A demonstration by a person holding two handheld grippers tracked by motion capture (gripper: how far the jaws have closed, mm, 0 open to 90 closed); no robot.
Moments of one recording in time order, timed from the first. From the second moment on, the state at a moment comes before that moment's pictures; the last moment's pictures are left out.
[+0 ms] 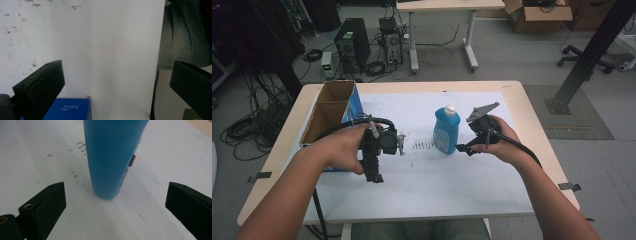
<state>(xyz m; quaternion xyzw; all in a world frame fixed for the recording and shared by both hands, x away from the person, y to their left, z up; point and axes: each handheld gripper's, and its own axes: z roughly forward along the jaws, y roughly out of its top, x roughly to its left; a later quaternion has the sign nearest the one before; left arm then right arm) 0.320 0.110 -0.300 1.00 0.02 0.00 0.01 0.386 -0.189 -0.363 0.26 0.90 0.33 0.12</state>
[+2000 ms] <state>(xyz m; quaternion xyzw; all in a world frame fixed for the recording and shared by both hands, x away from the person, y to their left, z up) 0.315 0.102 -0.300 1.00 0.01 0.00 0.00 0.387 -0.153 -0.414 0.34 0.78 0.48 0.20</state>
